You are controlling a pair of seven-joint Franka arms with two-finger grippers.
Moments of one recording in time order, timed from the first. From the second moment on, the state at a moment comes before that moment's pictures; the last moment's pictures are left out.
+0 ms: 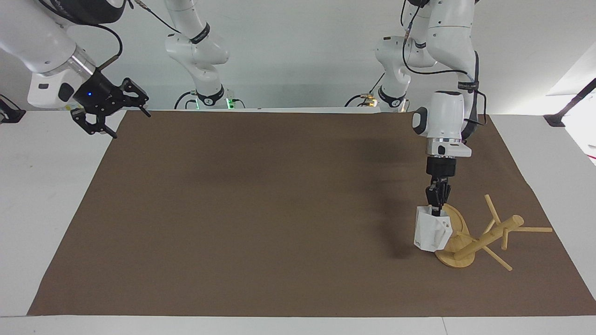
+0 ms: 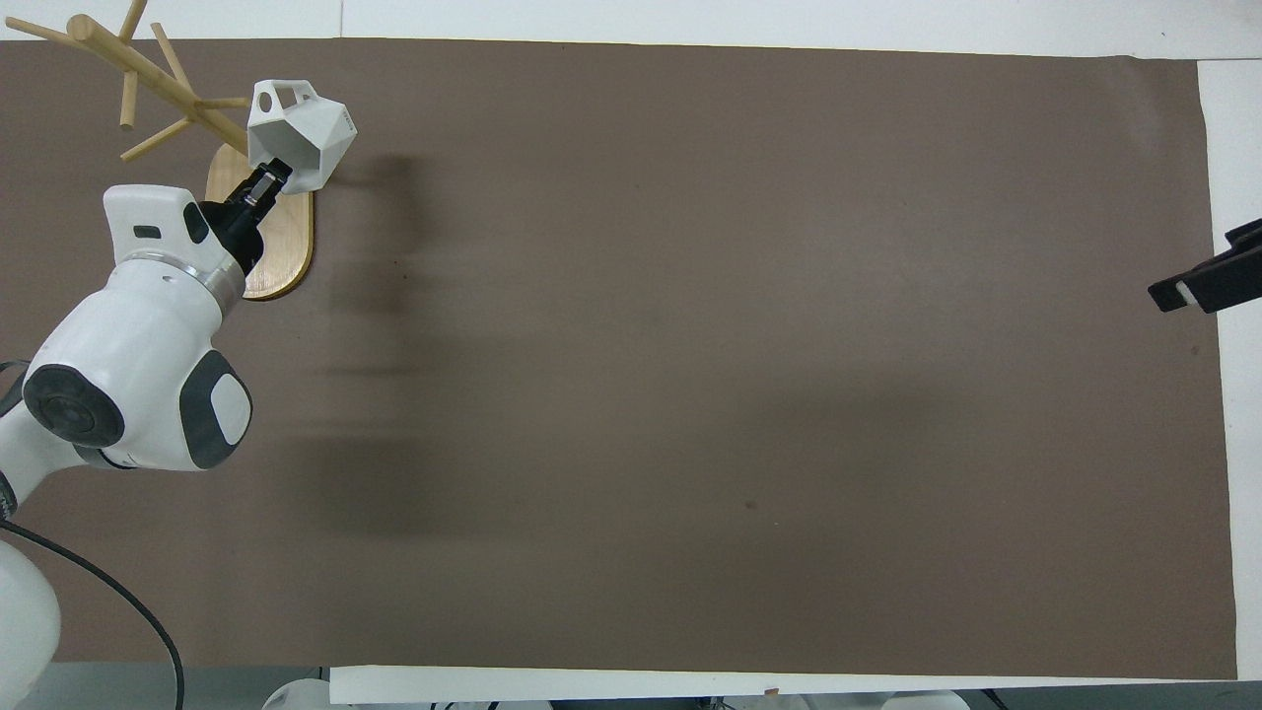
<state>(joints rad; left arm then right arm) -0.27 0.16 0.07 -2.32 -0.02 3.36 -0.81 -0.14 0.10 0.02 -1.37 0.13 1.31 -0.48</state>
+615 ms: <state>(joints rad) -0.21 0.17 0.07 -2.30 -0.03 3.26 -0.82 -0.13 0.08 0.02 -1.37 0.02 1.25 -0.14</state>
